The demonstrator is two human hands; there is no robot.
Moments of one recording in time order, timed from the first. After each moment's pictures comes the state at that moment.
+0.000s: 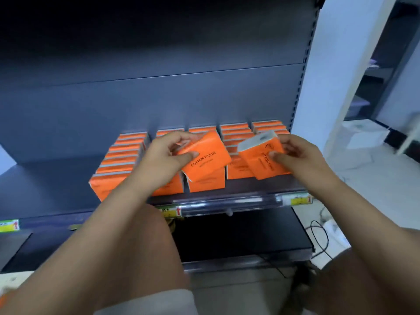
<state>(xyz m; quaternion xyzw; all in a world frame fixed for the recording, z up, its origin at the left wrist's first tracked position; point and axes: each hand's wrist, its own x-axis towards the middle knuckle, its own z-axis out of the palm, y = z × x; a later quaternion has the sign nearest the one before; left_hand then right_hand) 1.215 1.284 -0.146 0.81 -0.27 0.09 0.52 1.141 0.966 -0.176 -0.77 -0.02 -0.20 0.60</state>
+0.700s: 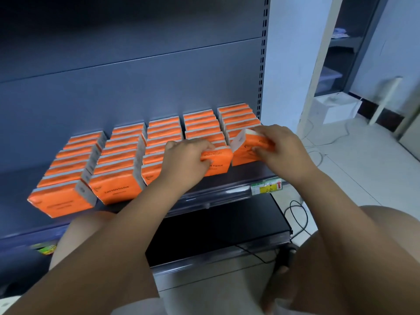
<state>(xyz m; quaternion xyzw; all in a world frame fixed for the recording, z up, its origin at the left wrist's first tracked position) 1.237 1.138 -0.204 0.91 -0.31 0.17 0.19 1.154 0.889 -0.214 -0.92 0.00 -0.28 0.28</state>
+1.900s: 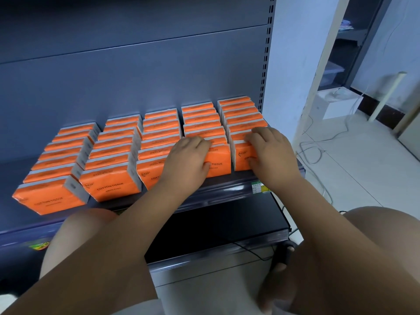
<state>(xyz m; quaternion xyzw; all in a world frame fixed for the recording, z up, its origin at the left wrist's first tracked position) 1.243 1.138 -0.227 0.92 -0.35 0.17 0.09 1.179 0.909 -0.250 -0.96 0.03 -0.28 0.06</state>
